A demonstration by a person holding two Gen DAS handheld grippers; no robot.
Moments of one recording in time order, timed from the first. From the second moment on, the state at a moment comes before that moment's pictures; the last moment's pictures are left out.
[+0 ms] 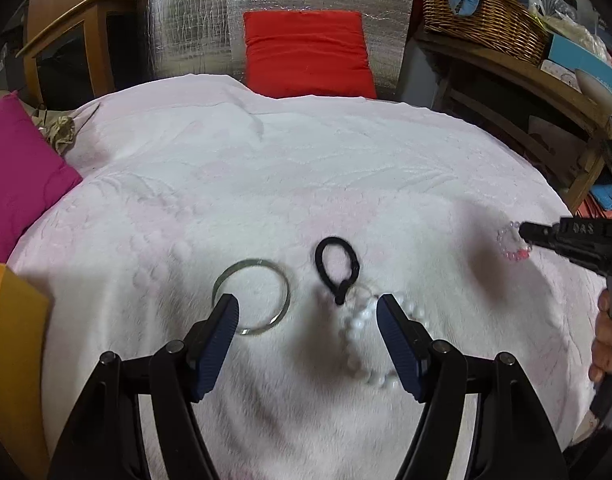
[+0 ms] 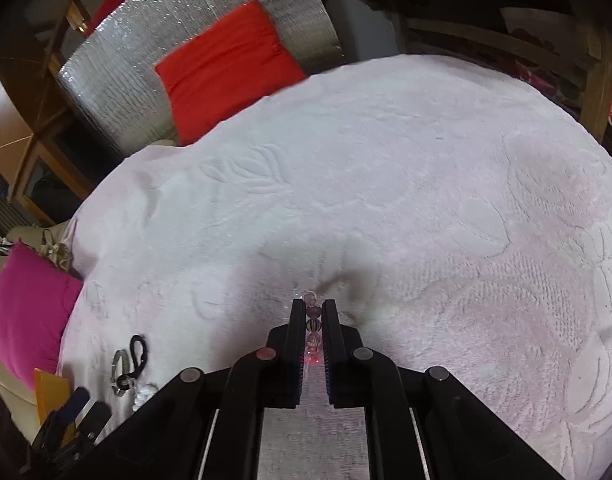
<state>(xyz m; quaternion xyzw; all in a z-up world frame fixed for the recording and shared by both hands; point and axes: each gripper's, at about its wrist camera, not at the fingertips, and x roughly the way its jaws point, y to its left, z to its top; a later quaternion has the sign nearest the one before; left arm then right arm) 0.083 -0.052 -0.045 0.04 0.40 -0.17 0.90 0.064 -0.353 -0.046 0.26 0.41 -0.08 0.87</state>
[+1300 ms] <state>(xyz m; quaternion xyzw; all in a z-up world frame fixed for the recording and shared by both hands) 0.095 -0.048 -0.032 -0.03 0.40 -0.24 0.88 0.059 -0.346 -0.038 0.29 0.39 -0.03 0.87</state>
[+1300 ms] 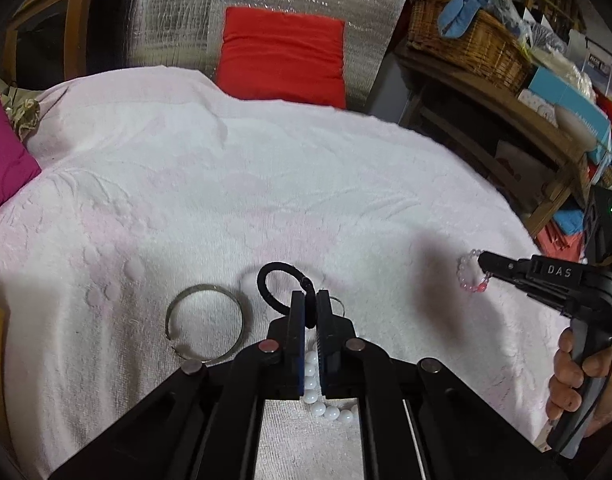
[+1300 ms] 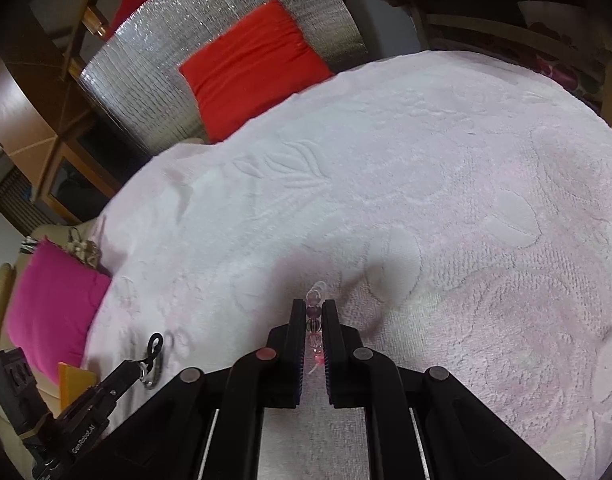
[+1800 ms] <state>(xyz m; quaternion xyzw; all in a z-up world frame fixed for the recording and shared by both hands) 0.088 -0.027 -0.020 0.00 0.38 -0.19 0.91 0.059 -0.335 -0.034 0.33 0.38 0.01 0.86</state>
